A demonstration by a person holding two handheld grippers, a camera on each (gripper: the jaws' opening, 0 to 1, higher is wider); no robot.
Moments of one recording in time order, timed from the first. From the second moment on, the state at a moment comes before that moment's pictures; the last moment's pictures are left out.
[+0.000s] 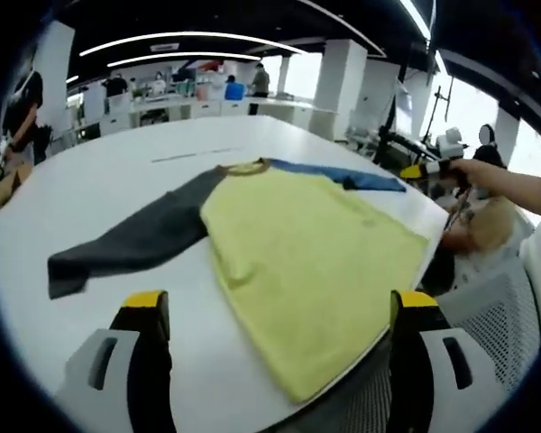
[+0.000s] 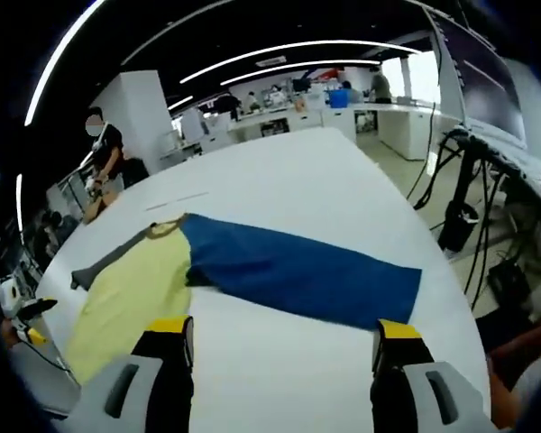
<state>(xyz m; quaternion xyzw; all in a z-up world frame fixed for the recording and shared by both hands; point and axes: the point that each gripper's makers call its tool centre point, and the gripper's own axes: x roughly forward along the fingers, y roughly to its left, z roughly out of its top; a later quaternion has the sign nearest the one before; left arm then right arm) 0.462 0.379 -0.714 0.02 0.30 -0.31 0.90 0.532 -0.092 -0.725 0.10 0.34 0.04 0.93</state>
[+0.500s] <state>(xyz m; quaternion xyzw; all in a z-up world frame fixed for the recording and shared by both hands) 0.461 0.371 -0.695 0.01 0.27 -0.32 0.91 0.559 -0.166 -0.763 0.11 0.37 -0.04 0.92</state>
